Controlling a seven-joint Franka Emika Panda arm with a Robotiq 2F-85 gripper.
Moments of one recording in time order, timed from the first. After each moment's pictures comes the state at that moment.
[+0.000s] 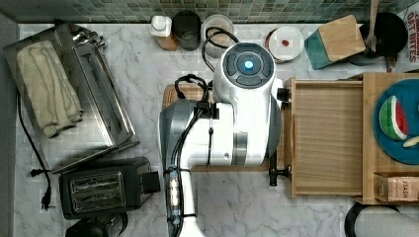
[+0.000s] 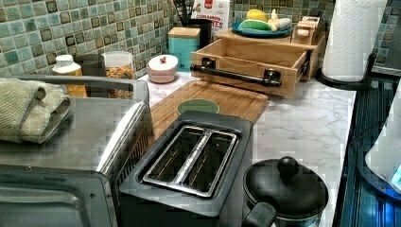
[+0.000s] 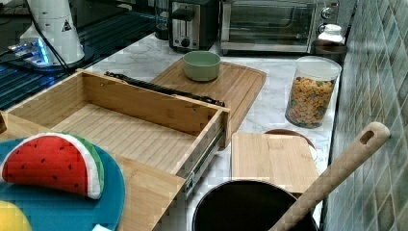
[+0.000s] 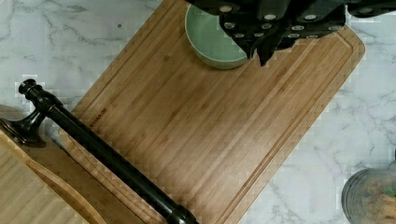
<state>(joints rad) 0.01 0.07 -0.02 -1.86 0.03 0.28 0.11</state>
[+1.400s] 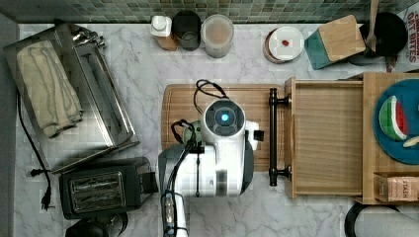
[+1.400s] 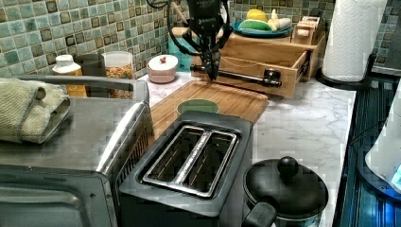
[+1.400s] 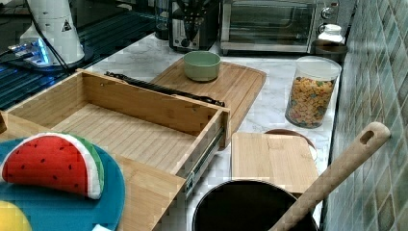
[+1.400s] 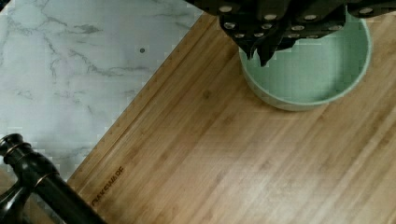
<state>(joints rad) 0.04 -0.03 0.00 -2.31 0.04 0.55 0.15</state>
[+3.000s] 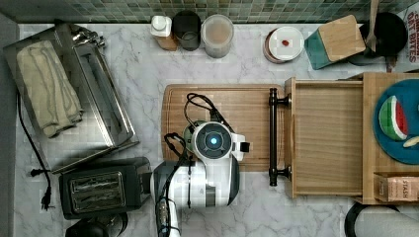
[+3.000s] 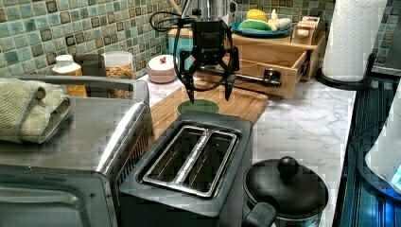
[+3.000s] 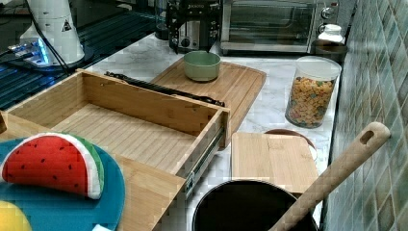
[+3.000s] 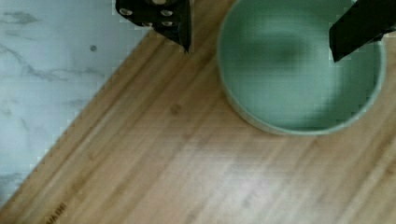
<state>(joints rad) 0.06 0.00 0.04 -2.46 0.10 0.82 0.15</state>
